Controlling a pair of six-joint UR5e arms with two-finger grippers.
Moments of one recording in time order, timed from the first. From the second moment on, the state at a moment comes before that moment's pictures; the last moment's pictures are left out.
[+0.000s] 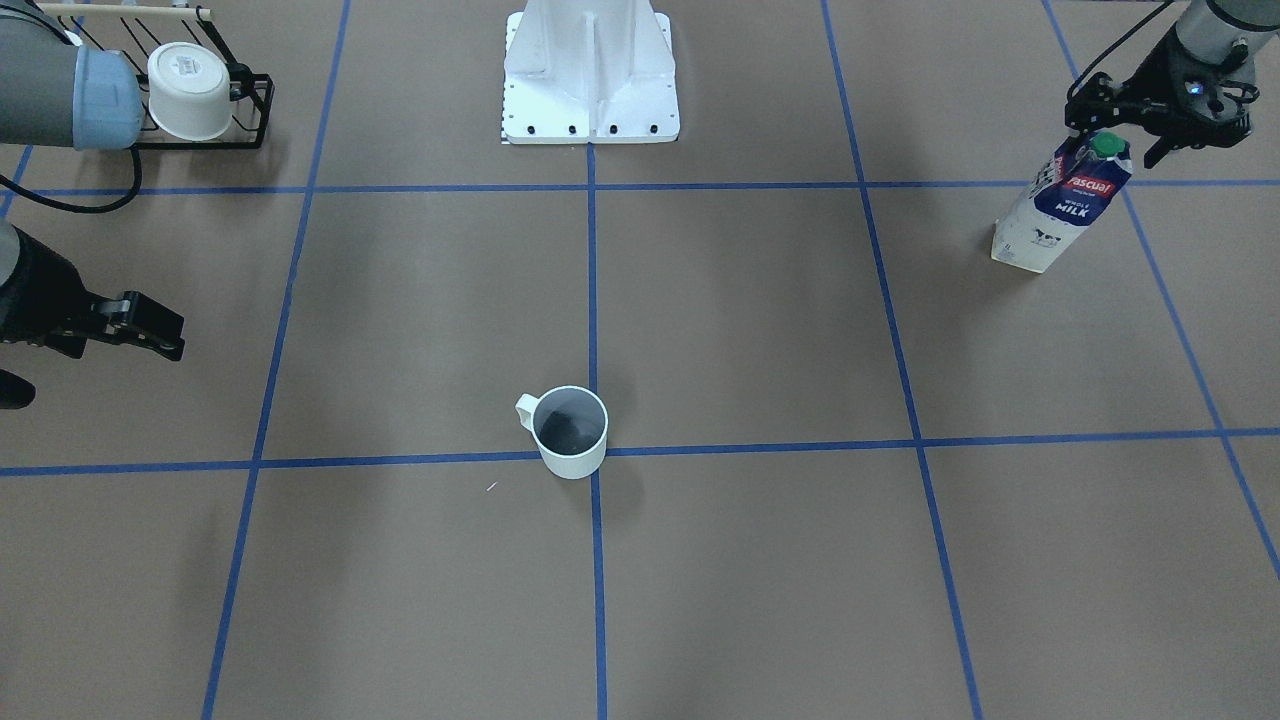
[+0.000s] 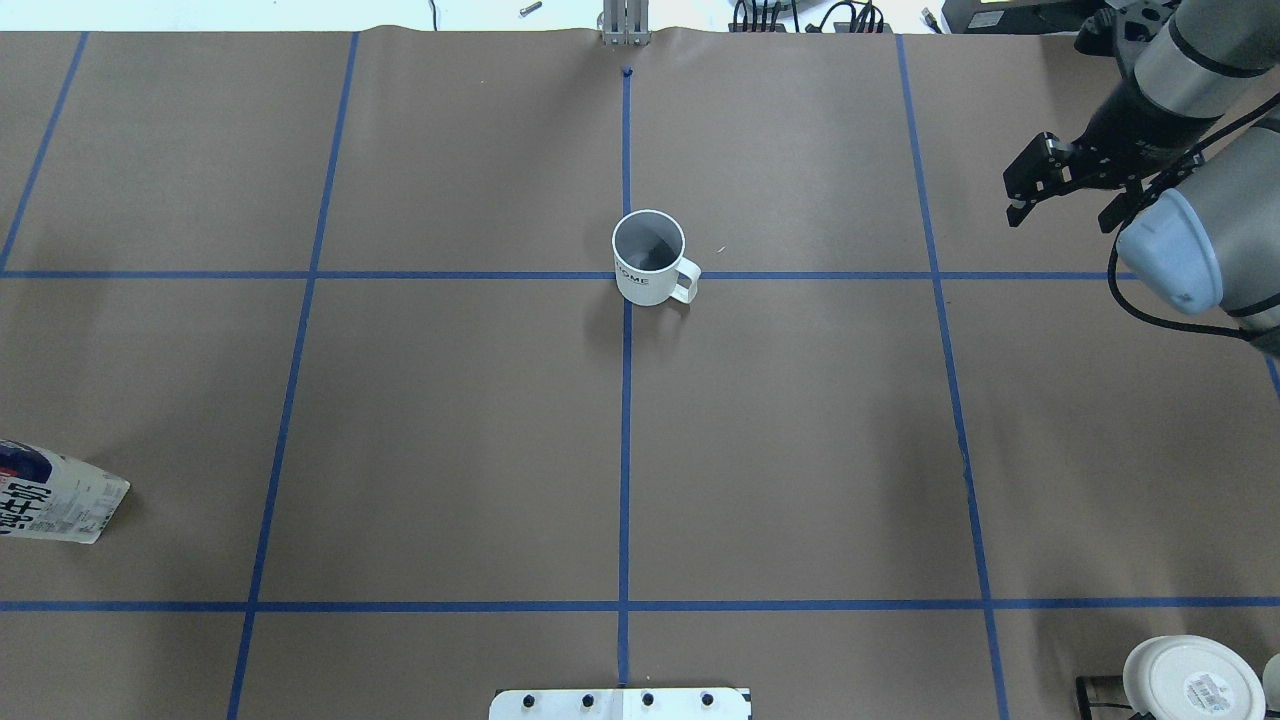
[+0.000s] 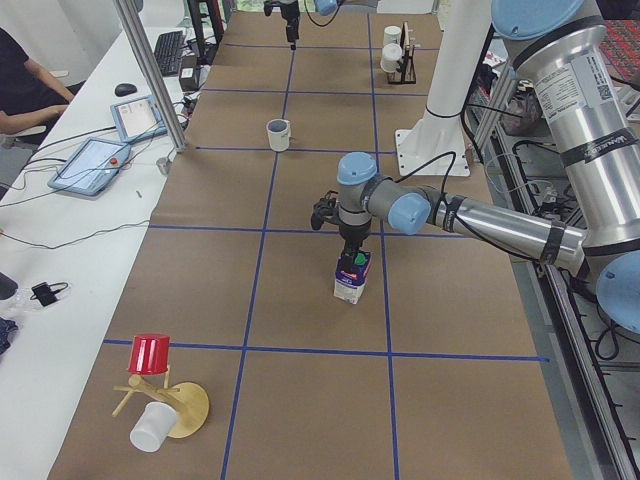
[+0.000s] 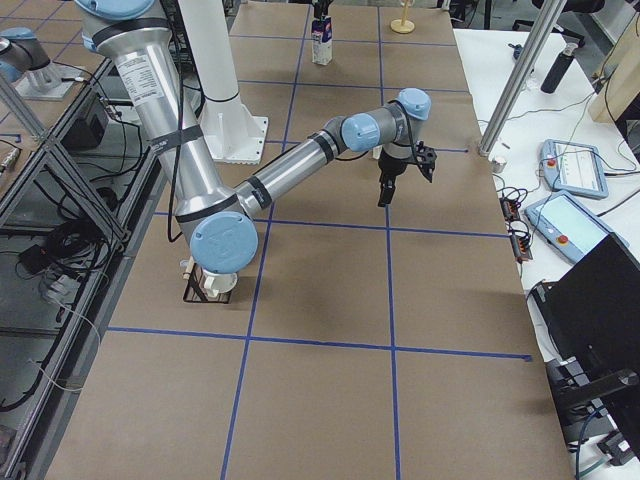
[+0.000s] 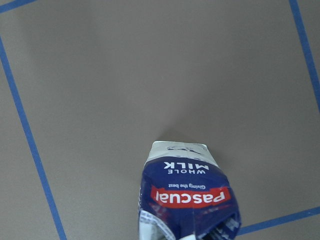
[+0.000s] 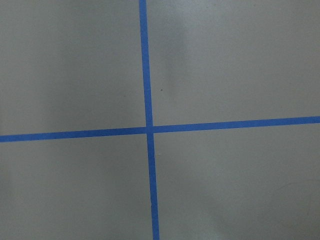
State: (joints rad) left arm -1.00 -1.17 -2.19 -1.78 -2.19 -0.40; right arm 1.11 -1.19 1.79 -1.84 2.31 0.63
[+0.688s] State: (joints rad) left arm -0.95 -1.17 -2.18 -1.79 -2.19 -0.41; right arm 1.10 -1.19 1.79 -1.84 2.31 0.63
